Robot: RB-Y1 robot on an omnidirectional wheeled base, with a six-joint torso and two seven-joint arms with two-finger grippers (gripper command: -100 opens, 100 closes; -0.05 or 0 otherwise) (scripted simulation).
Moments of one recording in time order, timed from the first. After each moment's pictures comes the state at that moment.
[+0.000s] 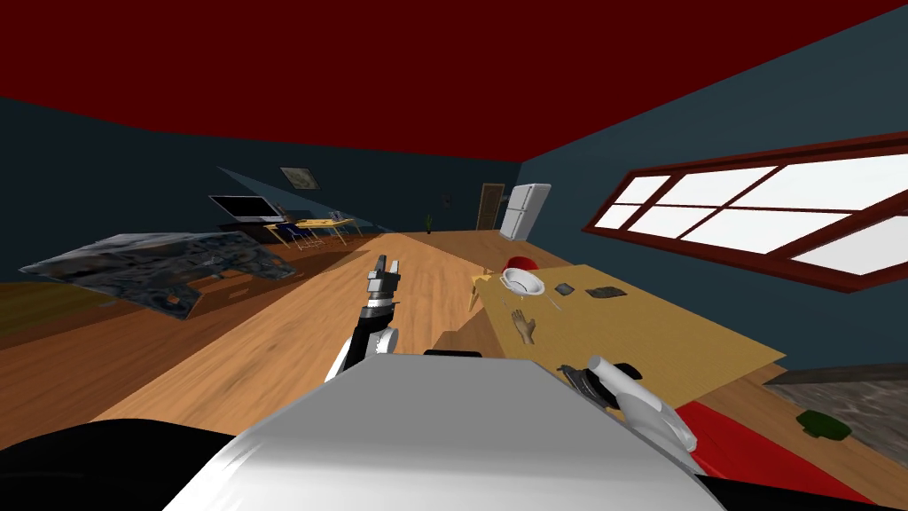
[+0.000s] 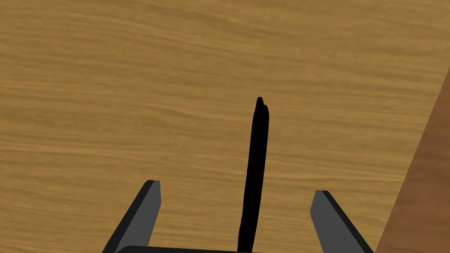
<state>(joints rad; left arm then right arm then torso) 0.46 0.01 -0.04 -2.23 -0.03 -0.45 0.14 0.07 -0.50 -0.69 -0.83 -0.44 1.07 -1.99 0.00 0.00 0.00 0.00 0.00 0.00</state>
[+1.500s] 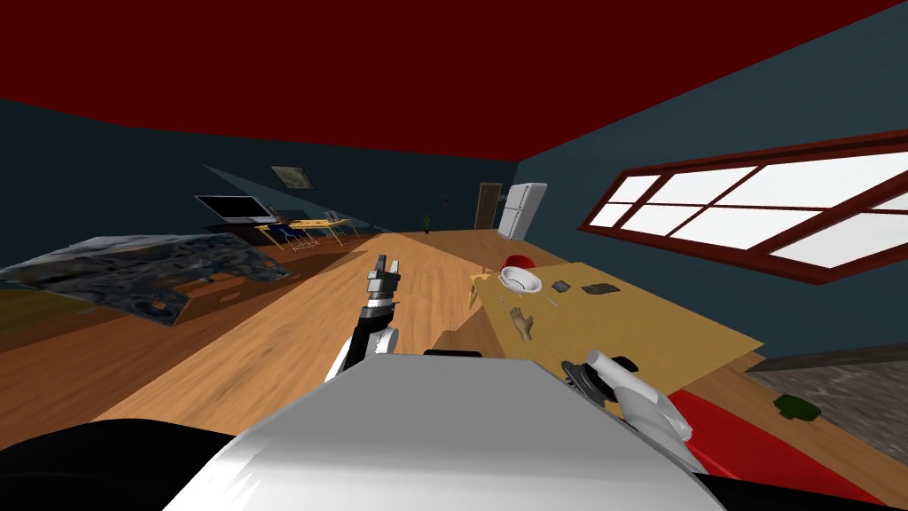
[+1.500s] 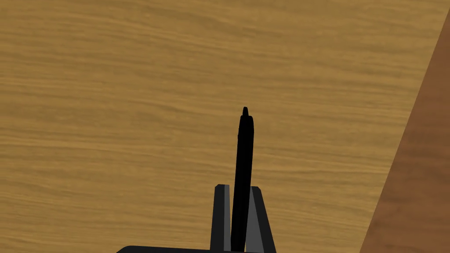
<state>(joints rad) 0.46 0.01 -0.04 -2.23 -0.03 -0.45 0.14 0.06 -0.51 -0.67 -0.87 -0.43 1.11 -2.01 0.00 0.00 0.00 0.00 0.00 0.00</state>
